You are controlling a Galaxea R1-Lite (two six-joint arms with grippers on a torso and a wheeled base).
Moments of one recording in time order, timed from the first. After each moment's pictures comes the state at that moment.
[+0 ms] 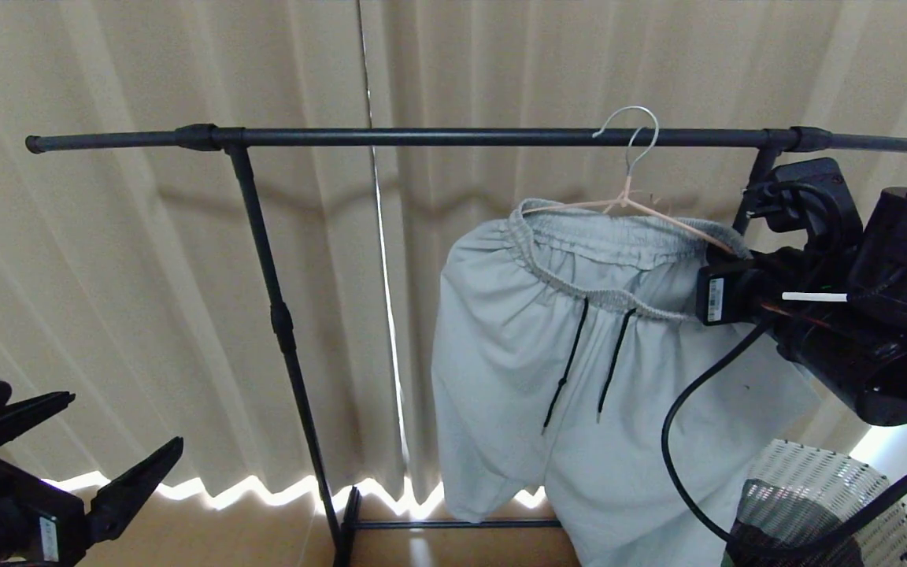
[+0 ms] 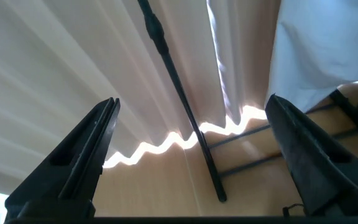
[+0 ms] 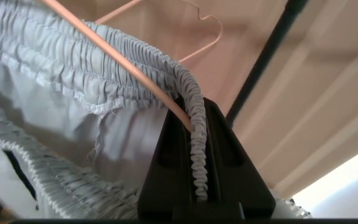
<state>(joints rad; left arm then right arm) -0.28 0.95 -0.31 -0.38 0.15 0.29 0.47 1.57 -0.75 -0.75 -0.59 -0.14</state>
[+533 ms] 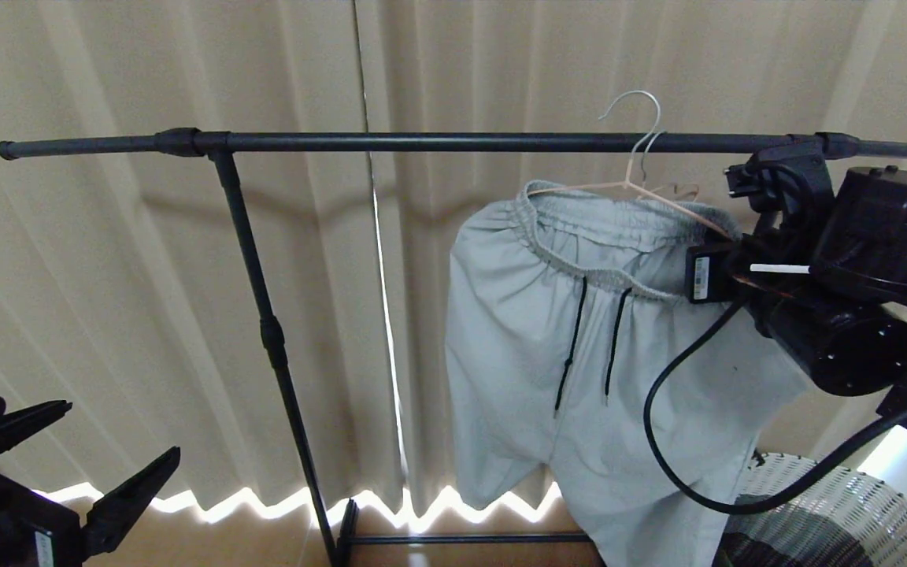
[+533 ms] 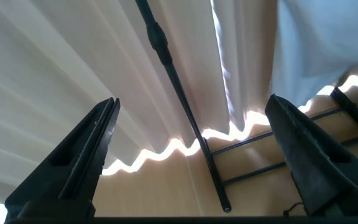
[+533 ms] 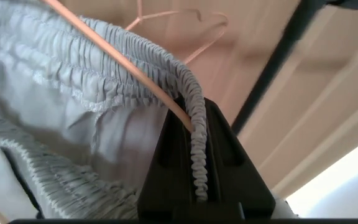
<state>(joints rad) -0.28 0.93 -0.28 -0.38 0.15 0.29 0.47 1.64 -0.84 -0.74 -0.67 -0.15</state>
